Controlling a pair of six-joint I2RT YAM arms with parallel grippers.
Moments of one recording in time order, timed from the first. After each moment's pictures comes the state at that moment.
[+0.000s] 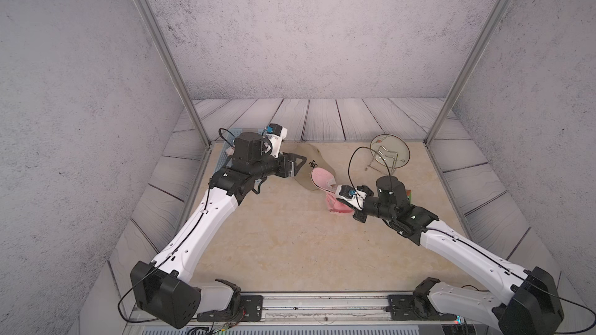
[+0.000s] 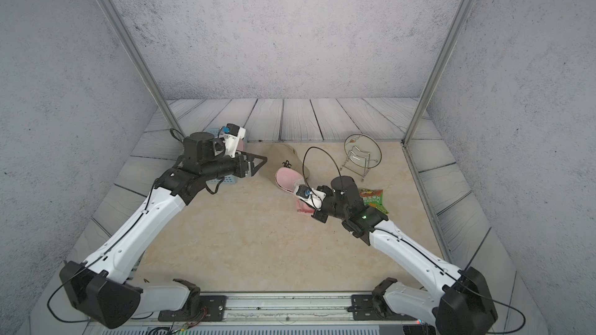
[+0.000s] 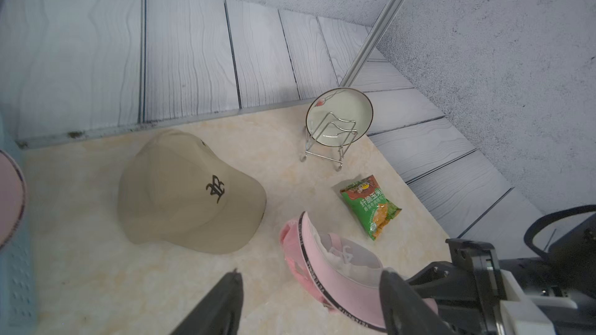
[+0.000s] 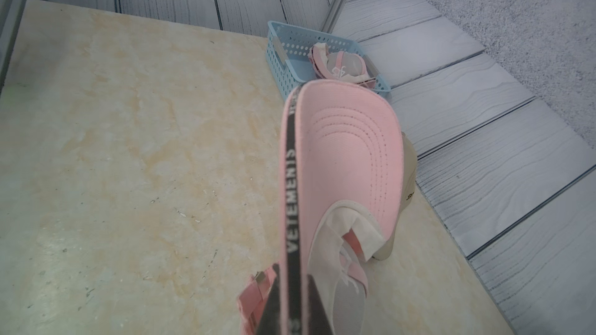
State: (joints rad) left arm -0.40 1.30 1.31 -0.41 0.46 -0.15; right arm 0.62 1.14 0.85 -0.21 -0.35 -0.57
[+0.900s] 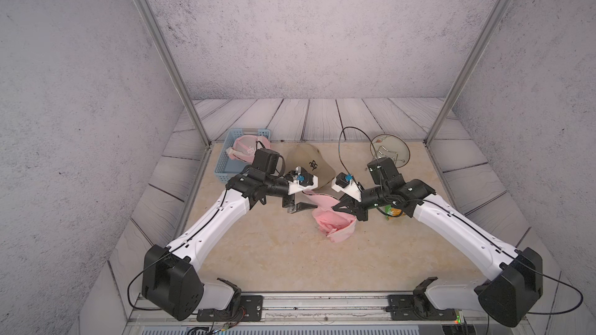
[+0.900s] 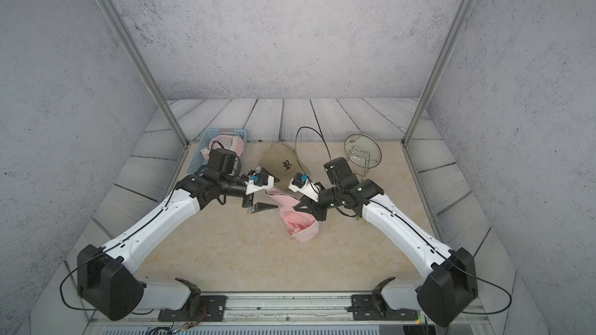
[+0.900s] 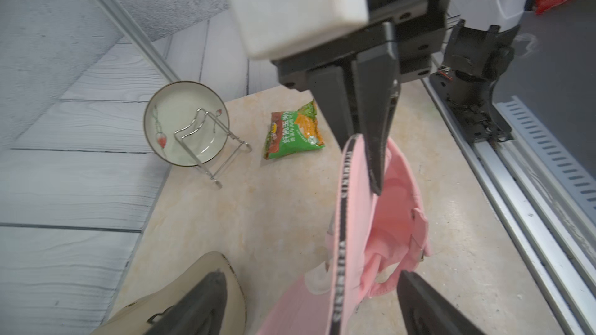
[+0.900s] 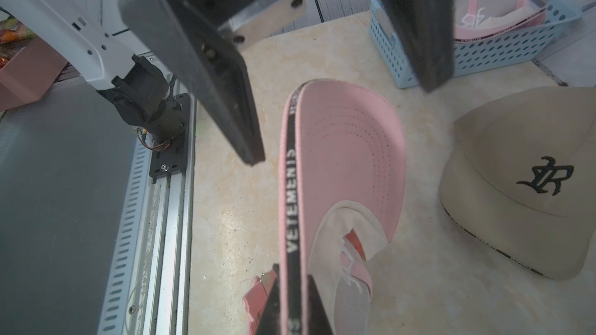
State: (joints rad) left arm -0.49 1.37 1.18 -0.55 0.88 0.94; right arm 0.57 1.31 1.18 -0.70 -0.73 -0.50
